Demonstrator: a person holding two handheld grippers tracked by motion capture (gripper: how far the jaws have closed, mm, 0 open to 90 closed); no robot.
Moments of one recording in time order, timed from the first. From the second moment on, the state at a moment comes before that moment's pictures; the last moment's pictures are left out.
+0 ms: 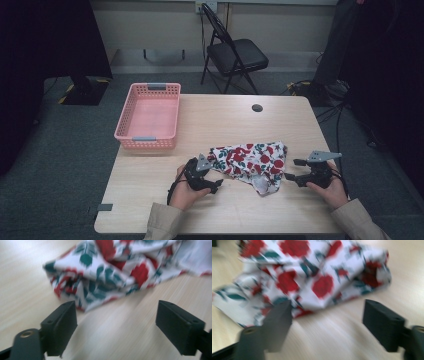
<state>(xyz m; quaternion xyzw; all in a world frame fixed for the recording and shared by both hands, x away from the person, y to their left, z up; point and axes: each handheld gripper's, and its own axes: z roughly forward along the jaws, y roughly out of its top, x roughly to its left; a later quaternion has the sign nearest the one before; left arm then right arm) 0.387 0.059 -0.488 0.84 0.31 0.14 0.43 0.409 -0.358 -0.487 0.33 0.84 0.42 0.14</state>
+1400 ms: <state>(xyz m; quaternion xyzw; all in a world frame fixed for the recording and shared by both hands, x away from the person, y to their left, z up) 0.387 0.019 -0.490 0.87 0.25 0.09 0.41 0.393 -0.328 -0.491 0.26 0.87 0.41 0.03</state>
